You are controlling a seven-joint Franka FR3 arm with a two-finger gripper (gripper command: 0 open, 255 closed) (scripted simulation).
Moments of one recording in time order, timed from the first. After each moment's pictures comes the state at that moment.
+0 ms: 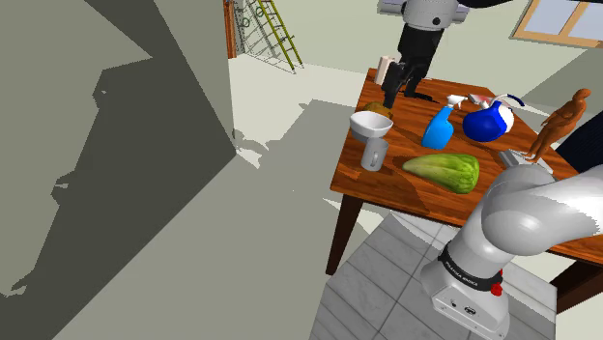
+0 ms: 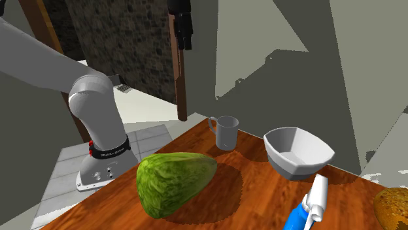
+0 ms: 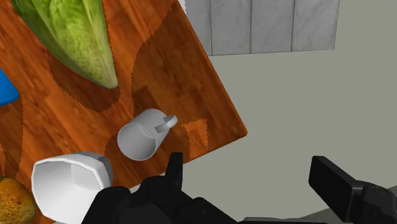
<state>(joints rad) 0.01 -0.79 0.05 -2.33 -0.09 1.58 0.12</state>
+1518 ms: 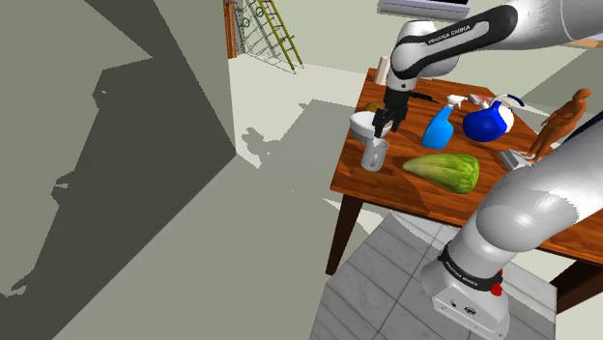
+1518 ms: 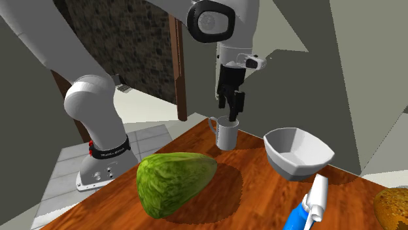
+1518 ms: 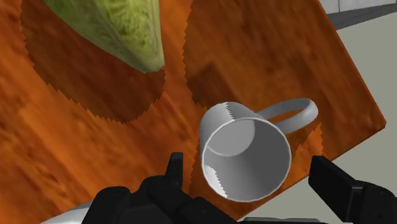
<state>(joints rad) -0.11 -0.31 -0.34 -2.41 -0.12 2.05 -0.19</state>
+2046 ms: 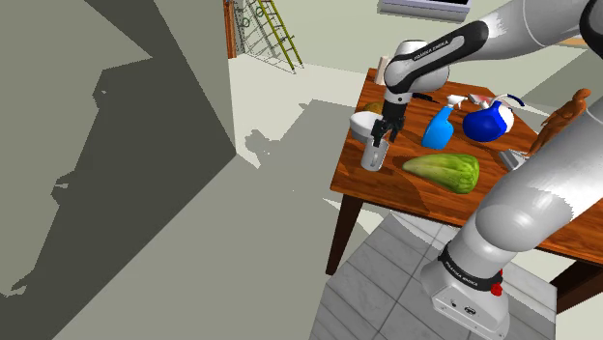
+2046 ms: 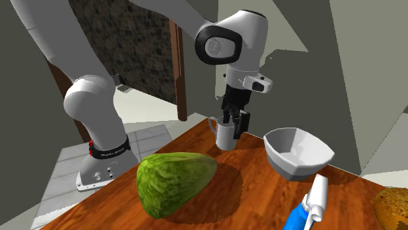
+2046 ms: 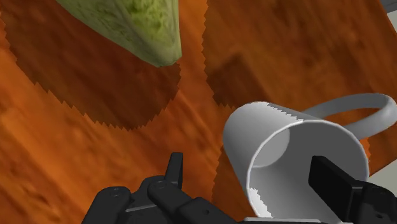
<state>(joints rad) -0.11 -0.18 -0.40 -2.42 -0.08 2.17 -0.26</state>
